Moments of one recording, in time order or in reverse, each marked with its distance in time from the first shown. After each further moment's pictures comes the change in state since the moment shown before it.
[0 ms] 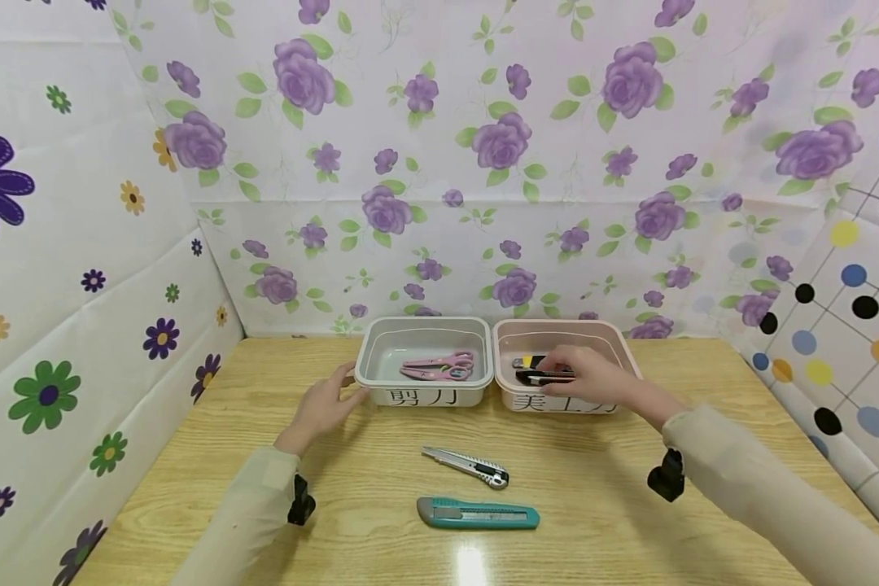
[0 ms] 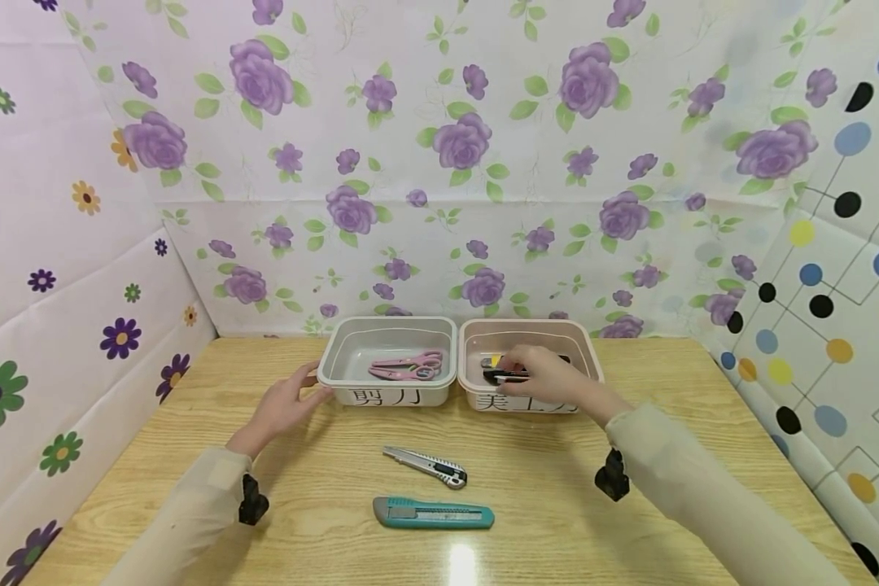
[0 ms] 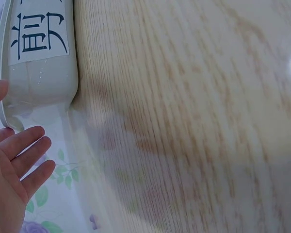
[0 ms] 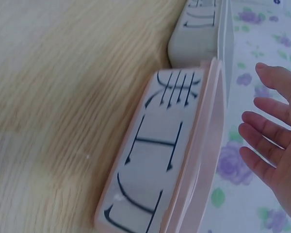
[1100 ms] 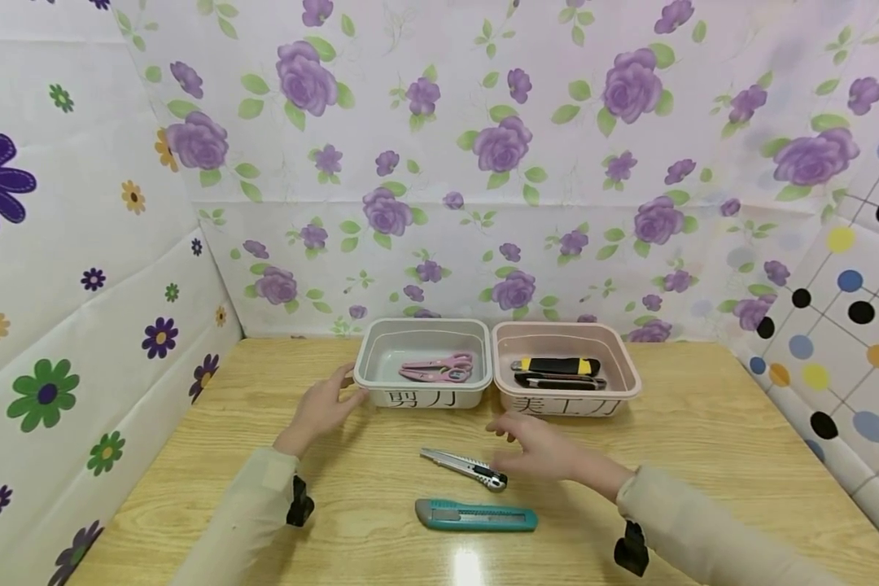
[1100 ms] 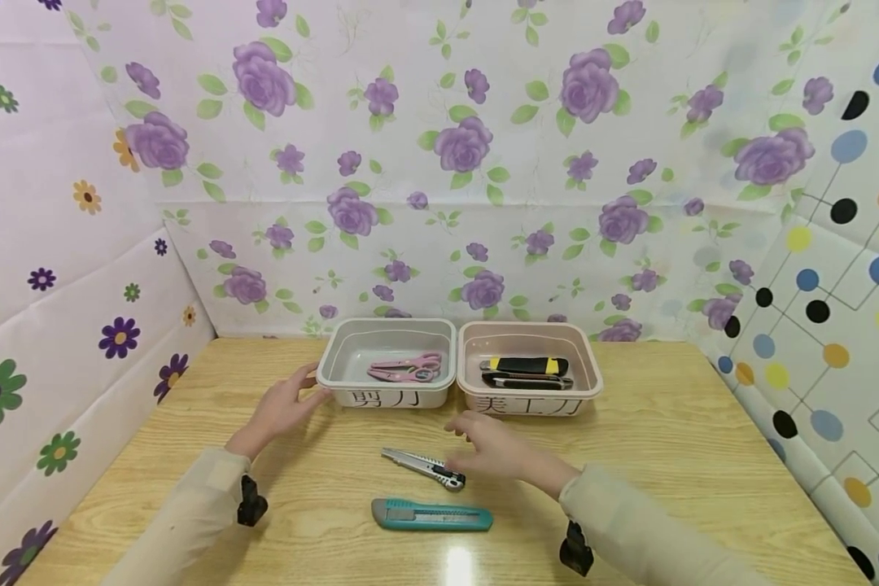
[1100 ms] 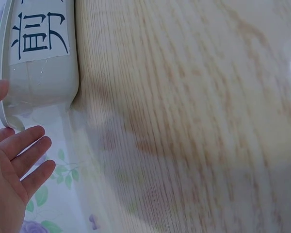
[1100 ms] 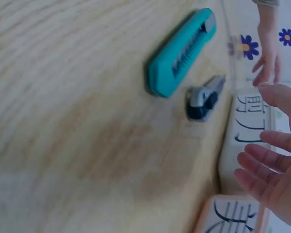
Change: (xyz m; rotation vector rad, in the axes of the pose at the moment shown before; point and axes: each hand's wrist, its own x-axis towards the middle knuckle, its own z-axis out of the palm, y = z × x) left_hand 0.001 -0.001 0.002 -0.001 0.004 0.001; right_hand -0.010 -0.056 0.087 0.085 -0.119 0.046
